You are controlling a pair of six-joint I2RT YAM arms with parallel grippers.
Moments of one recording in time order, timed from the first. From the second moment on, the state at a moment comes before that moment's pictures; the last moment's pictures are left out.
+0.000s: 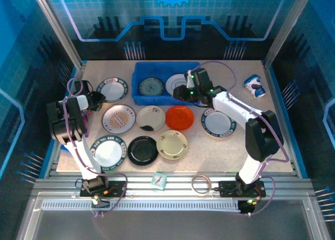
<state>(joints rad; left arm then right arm) 0.35 1.99 1.16 -0.13 0.31 -0.88 0.47 1.74 1.31 -0.30 -0.34 0.59</state>
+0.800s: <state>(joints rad) 0.31 1.85 1.29 -0.27 0.23 -0.79 0.47 1.74 1.38 -0.35 -0.37 0.57</state>
